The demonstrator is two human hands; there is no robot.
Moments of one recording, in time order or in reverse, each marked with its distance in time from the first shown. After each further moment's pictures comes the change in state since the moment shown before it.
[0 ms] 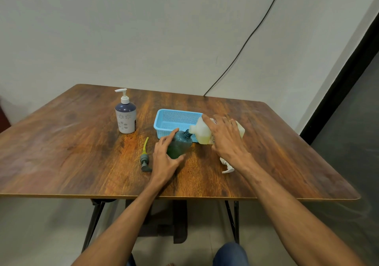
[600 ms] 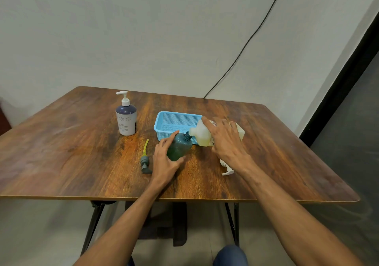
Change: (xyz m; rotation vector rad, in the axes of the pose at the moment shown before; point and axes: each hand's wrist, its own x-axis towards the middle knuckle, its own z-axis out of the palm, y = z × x) left_hand 0.000 -0.002 0.001 -0.008 -0.009 0.000; right_hand 0.001 0.000 -0.001 -0.019 -0.007 0.002
